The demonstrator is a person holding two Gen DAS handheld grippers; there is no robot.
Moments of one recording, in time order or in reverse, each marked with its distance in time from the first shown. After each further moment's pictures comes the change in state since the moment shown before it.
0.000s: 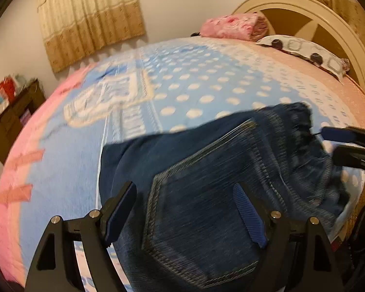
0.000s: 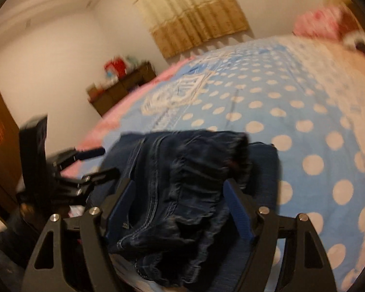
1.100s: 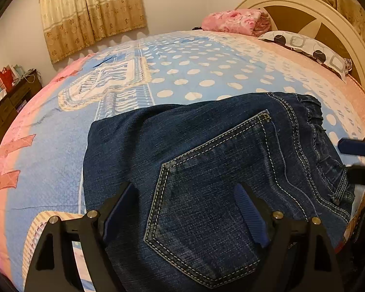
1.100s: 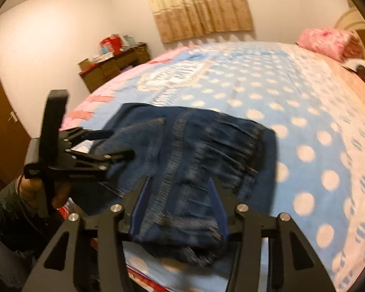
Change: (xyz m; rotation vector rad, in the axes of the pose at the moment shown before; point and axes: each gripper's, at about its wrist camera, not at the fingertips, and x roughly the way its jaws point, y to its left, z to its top) left arm 0.023 -0.008 -0.015 -0.021 0.022 -0.012; right arm -0.002 0.019 -0.020 -0.078 0.085 -0.064
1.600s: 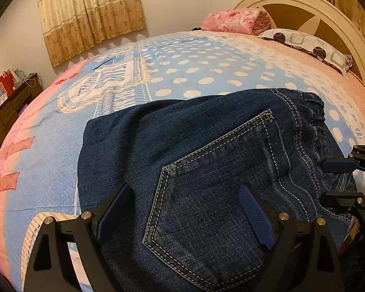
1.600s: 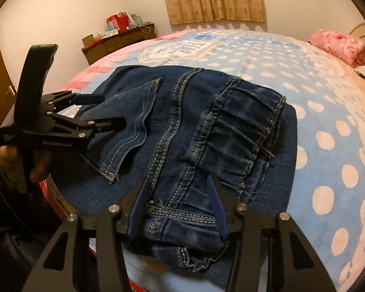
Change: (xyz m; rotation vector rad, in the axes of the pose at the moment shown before) left arm 0.006 -0.005 -0.004 0.024 -0.010 0.018; right arm 0.037 -0.006 -0.033 -0.082 0.092 -0.038
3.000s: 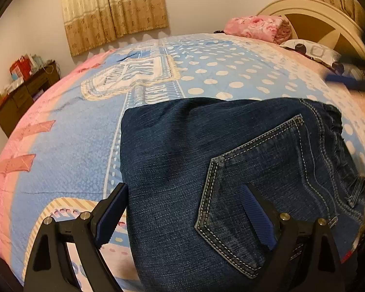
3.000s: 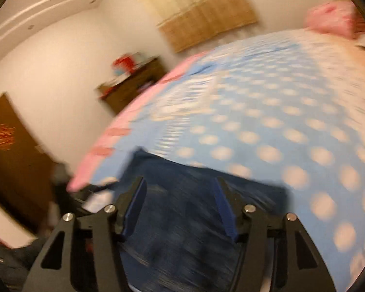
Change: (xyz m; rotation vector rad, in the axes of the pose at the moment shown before) left arm -0.012 0.034 -0.009 -0.094 -0.010 0.074; right arm -0.014 -0.058 0.135 0.211 -0.086 0.352
